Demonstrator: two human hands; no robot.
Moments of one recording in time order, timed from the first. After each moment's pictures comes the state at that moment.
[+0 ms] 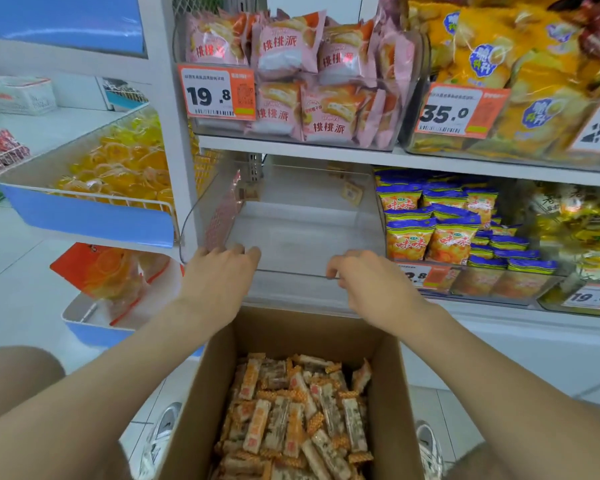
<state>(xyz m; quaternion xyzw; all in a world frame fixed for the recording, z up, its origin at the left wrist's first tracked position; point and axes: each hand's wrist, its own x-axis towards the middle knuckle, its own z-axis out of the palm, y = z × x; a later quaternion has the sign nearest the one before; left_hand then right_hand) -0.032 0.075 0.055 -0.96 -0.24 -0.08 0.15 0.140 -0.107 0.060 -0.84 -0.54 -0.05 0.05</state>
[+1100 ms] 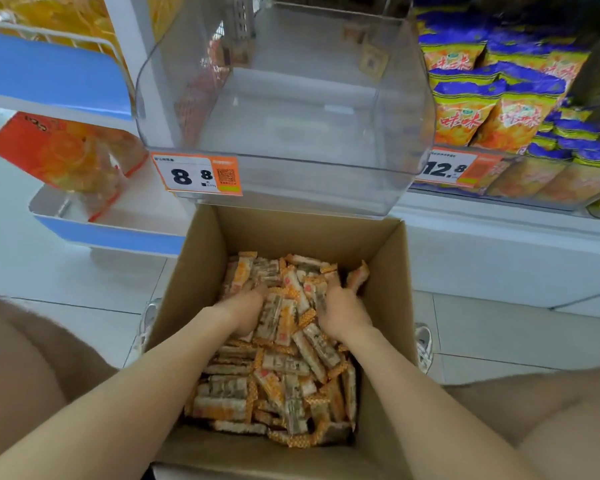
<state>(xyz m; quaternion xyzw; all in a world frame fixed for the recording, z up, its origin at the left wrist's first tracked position) -0.052 0.035 -0.204 -0.89 -0.23 0.34 -0.21 0.075 -0.138 -0.172 -0.91 -0.31 0.28 0.06</state>
